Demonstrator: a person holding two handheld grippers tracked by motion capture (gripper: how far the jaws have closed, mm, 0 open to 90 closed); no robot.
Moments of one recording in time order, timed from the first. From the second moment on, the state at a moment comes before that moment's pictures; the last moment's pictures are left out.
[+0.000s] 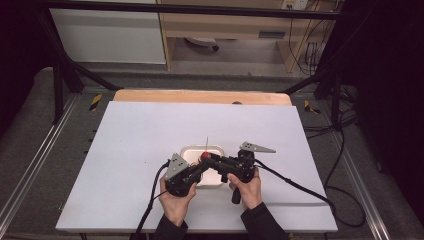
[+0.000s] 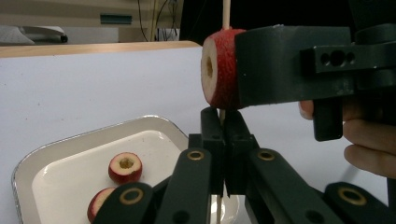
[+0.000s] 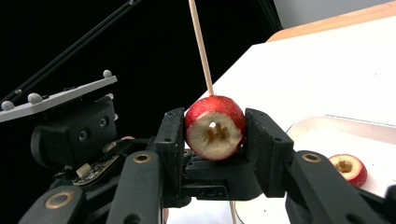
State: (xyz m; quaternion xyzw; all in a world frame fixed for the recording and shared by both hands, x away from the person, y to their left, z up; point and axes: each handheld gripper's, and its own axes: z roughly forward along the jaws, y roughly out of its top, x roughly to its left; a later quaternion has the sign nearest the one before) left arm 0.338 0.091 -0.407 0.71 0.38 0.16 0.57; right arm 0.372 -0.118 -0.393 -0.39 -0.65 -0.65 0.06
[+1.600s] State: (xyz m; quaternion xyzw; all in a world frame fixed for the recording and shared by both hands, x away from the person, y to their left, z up) left arm 0.324 0.178 -0.426 0.74 0.40 0.16 0.51; right arm 0.435 -0.093 -0.384 -0.27 -0.89 -0.36 -0.09
